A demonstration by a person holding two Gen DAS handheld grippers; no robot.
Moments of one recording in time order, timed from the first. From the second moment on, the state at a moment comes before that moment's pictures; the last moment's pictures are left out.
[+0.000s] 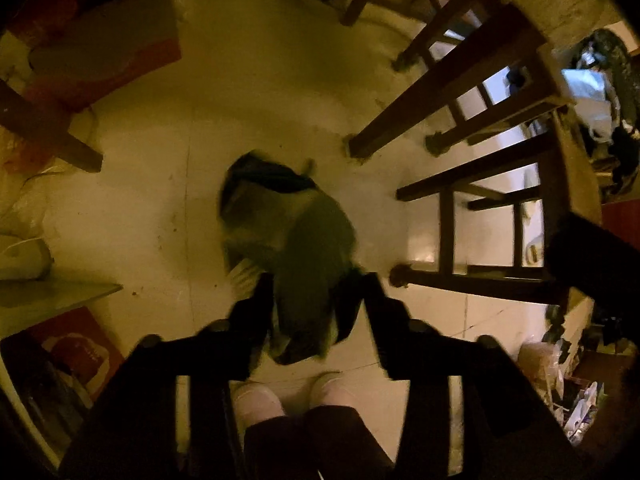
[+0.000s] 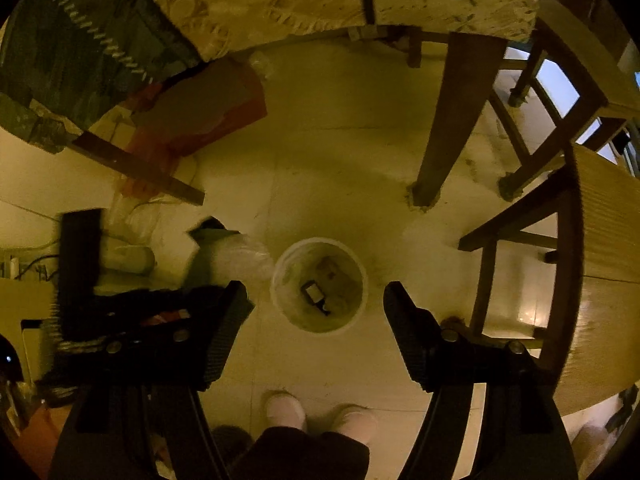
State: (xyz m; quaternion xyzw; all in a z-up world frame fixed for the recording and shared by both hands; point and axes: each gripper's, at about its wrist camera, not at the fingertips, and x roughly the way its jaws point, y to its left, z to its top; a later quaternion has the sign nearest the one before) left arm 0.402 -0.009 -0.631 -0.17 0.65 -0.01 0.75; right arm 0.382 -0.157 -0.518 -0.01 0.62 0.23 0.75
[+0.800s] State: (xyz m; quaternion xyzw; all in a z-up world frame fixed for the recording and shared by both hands) left arm 0.361 0.008 -0.401 -0.12 0.57 0.00 0.82; right arm 0.356 -0.164 -0.342 -0.01 0.55 0.23 0.80
